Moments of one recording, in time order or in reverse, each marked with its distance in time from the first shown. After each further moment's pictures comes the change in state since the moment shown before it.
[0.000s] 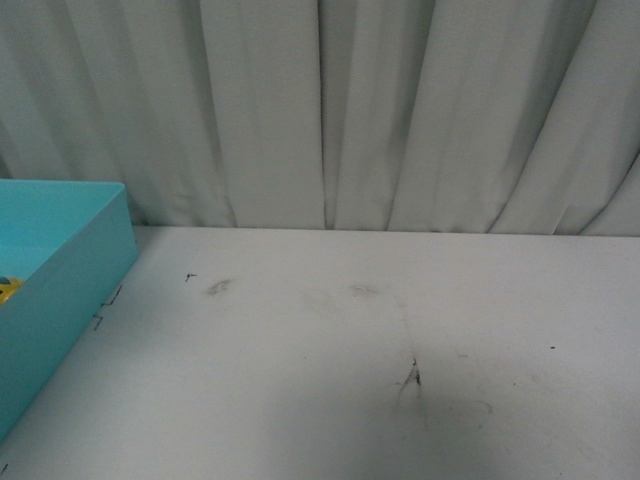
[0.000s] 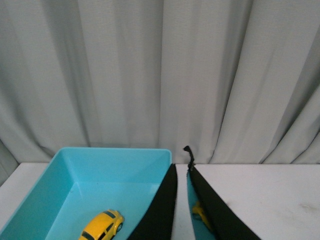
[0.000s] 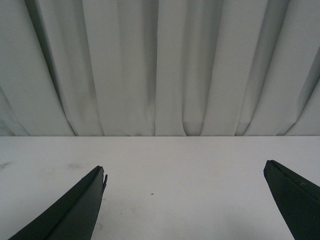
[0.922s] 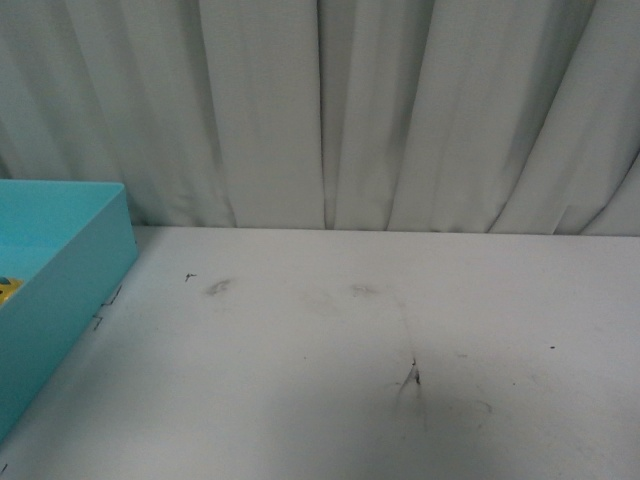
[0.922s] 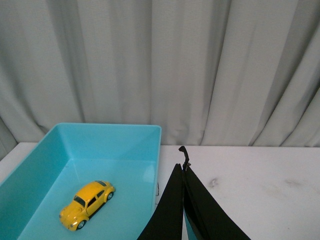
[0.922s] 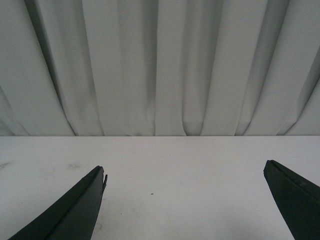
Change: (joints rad) left arm -0.146 -0.299 -0.243 -0.045 -0.153 -0.014; right arm 0.000 0.000 0.000 0.000 0.000 0.000
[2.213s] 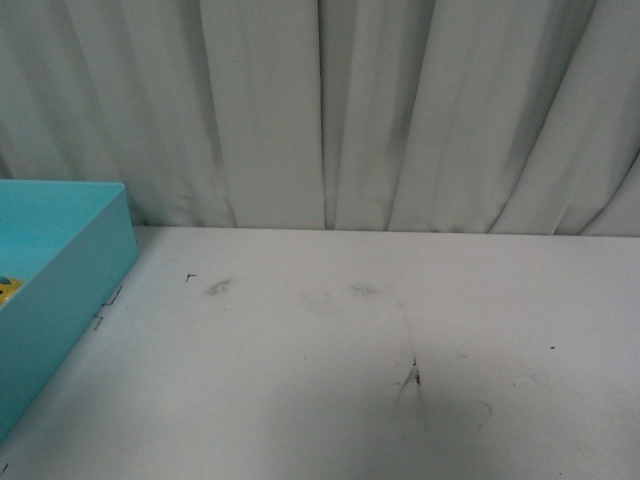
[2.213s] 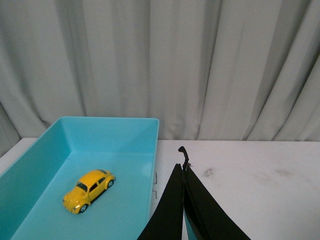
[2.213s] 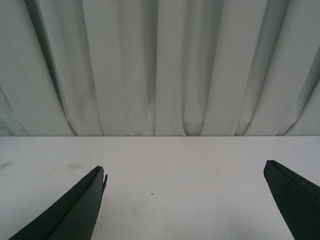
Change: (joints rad) left arm -0.001 -0.451 -0.094 -0.335 0.000 0.000; right arm 0.000 0.000 0.000 0.000 0.000 0.000
